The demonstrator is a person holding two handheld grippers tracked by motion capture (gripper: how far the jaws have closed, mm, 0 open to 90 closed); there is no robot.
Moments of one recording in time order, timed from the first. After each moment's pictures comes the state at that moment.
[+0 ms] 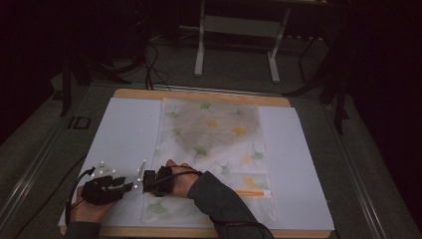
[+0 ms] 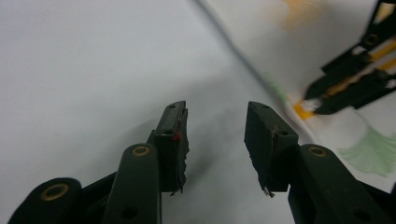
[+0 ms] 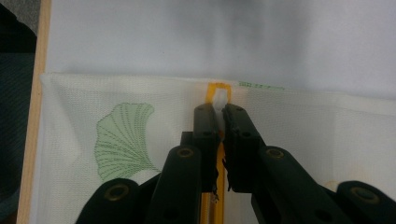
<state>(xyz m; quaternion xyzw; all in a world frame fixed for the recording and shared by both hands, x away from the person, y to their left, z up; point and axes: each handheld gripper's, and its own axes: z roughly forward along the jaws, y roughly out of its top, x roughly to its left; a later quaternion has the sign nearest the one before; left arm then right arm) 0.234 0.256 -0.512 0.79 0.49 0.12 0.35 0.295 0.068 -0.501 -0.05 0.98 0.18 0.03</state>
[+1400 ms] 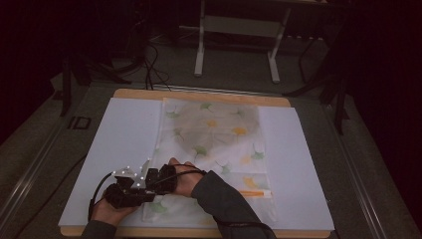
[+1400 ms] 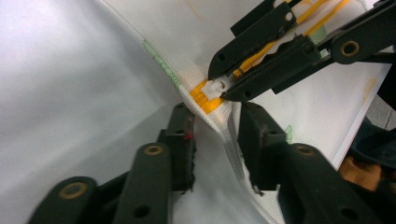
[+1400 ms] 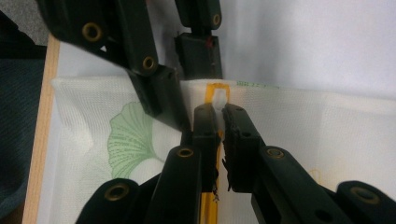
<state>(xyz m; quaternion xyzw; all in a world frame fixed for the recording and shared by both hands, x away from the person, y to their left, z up) 0.246 0.214 -0.531 0.81 0.44 -0.04 0.37 0.293 0.058 -0.490 -0.05 0.98 0.20 0.04</state>
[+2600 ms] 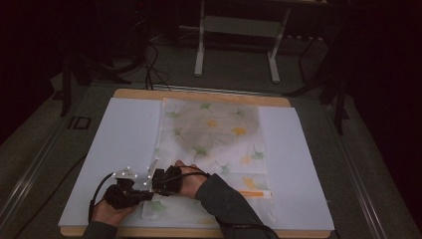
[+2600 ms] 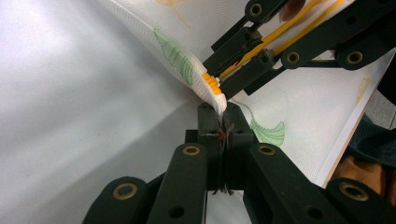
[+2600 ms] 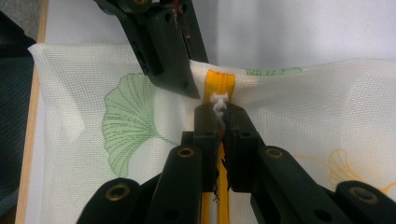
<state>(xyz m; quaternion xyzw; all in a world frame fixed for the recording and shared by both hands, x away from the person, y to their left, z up) 0.242 0.212 -0.527 0.81 0.44 -0.02 0.38 0.301 0.046 -0.509 -0.03 0.98 0.22 0.02</state>
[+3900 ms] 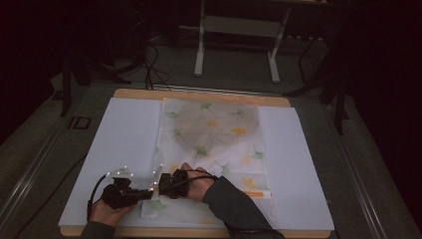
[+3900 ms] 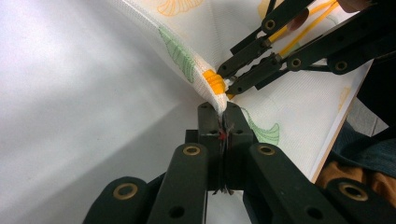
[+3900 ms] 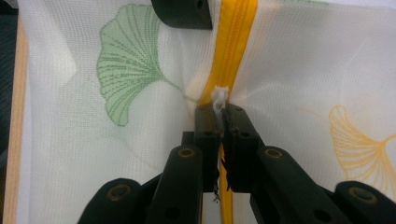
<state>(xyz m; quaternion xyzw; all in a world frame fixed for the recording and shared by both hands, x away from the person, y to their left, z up) 0.241 0.220 -0.524 0.80 0.43 -0.03 0.41 0.291 0.027 -0.507 -0.04 0.98 0.18 0.06</state>
